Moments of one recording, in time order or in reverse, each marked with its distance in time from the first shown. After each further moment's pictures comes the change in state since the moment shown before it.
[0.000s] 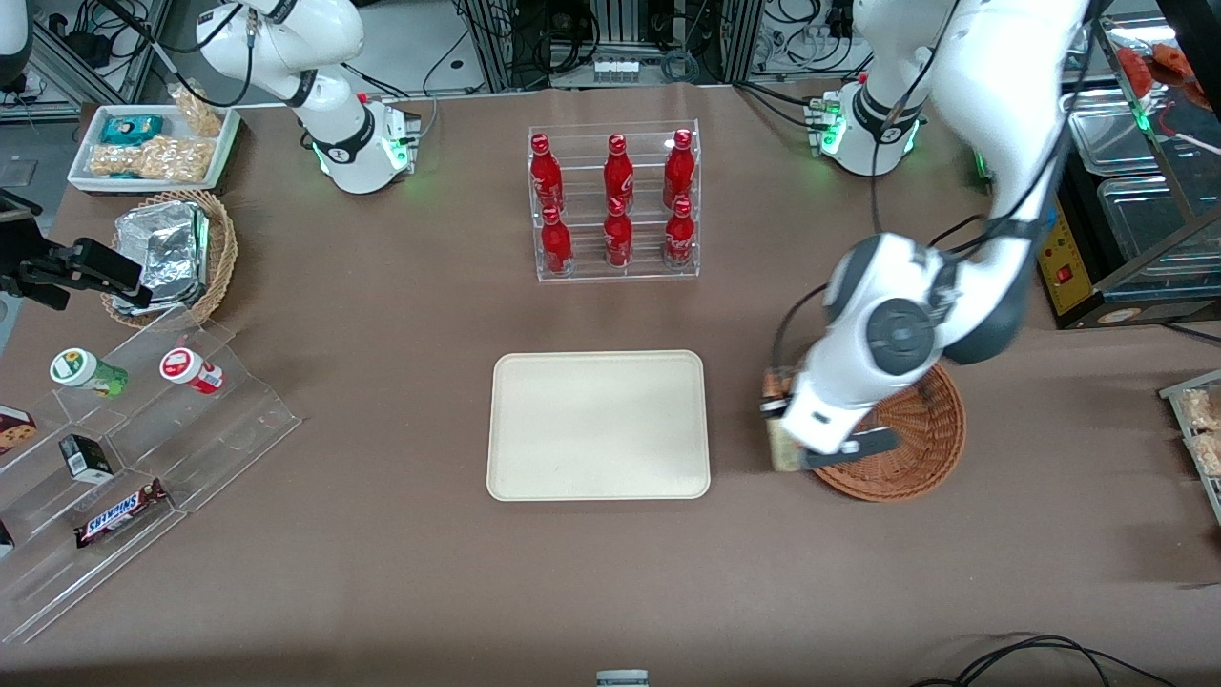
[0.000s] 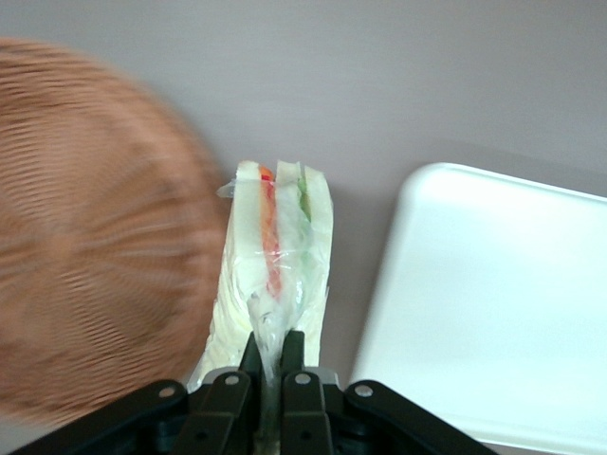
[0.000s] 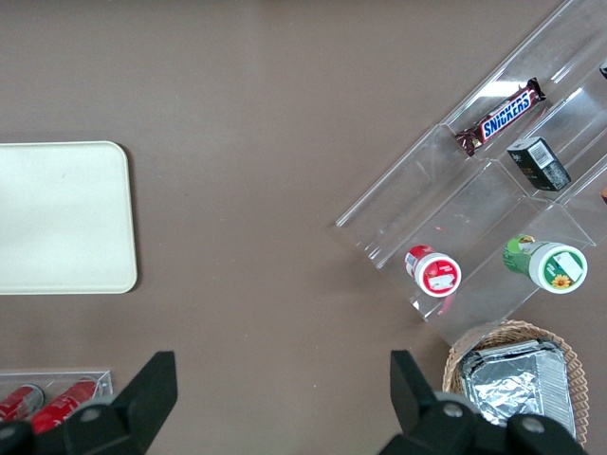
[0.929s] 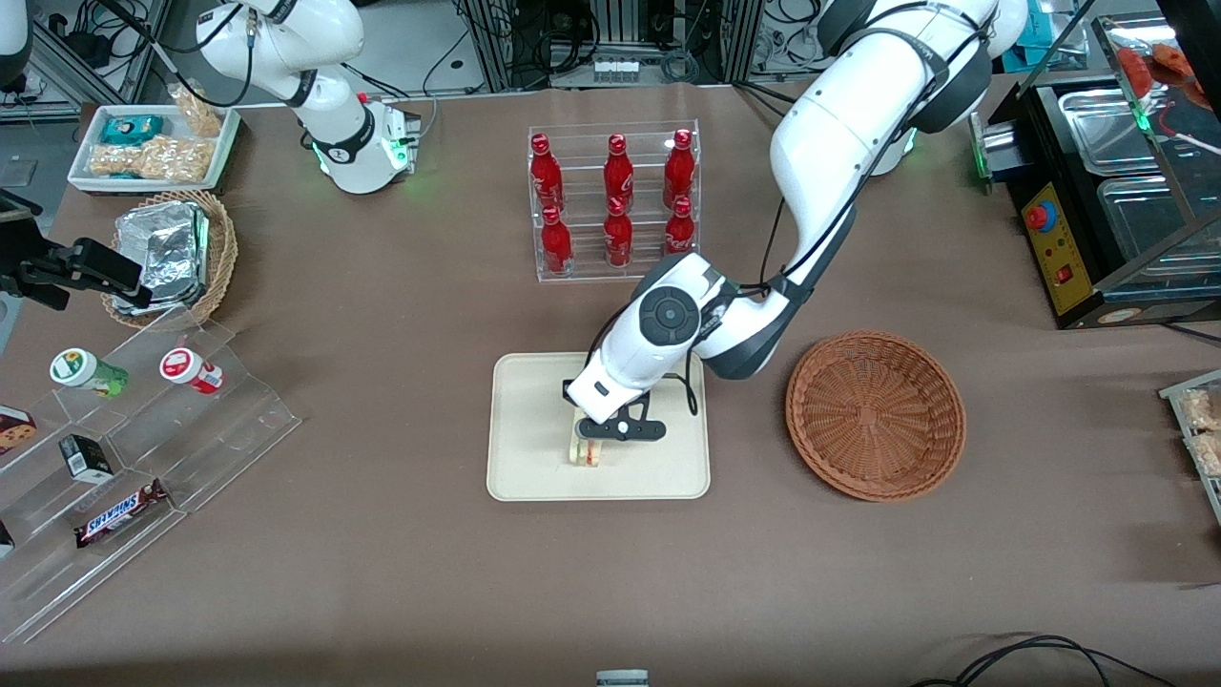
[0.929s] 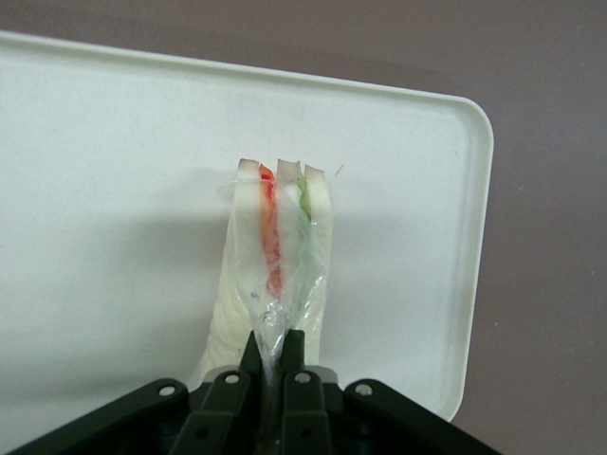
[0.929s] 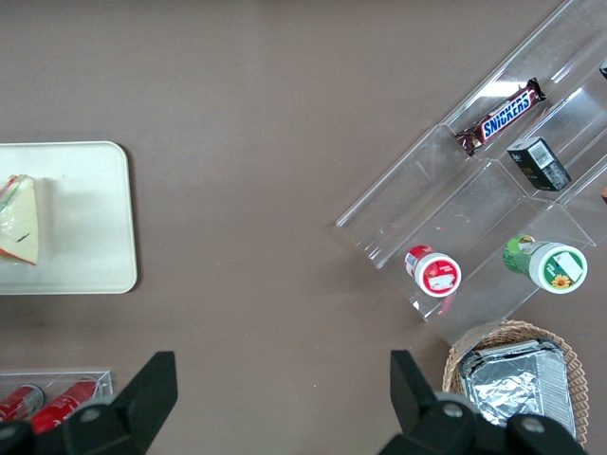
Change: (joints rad) arm -0.268 0.345 -0.068 0.265 -0.001 0.278 -0.145
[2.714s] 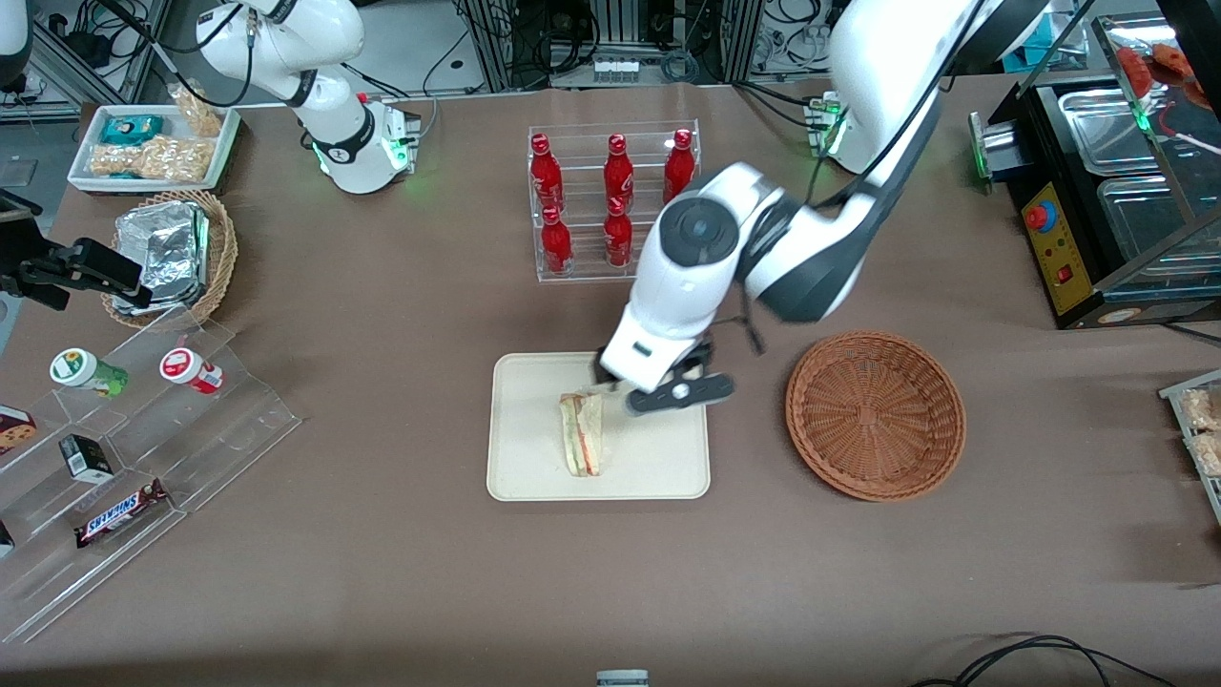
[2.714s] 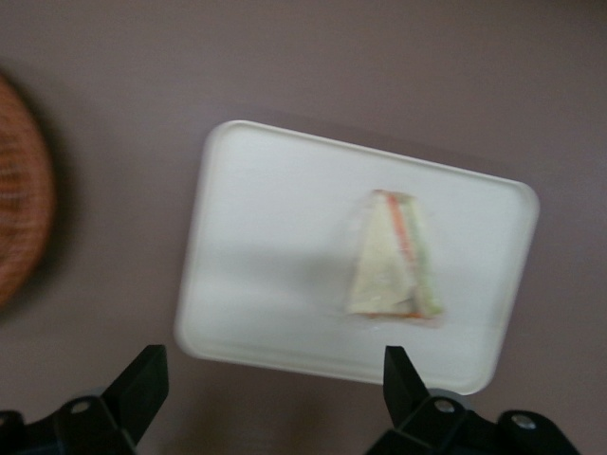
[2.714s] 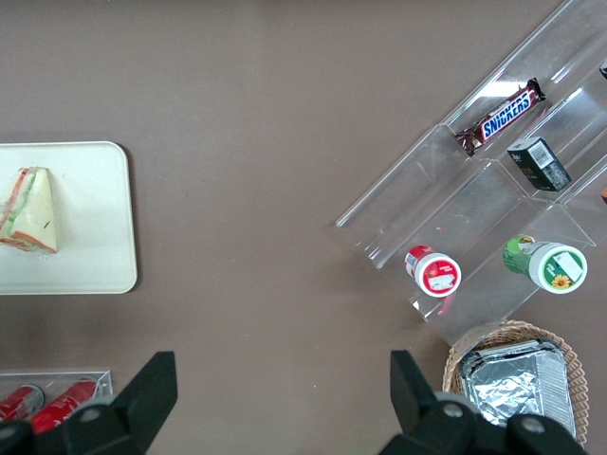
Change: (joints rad) arm 0.066 -0.341 0.023 -0.008 0.126 -0.493 -0.169
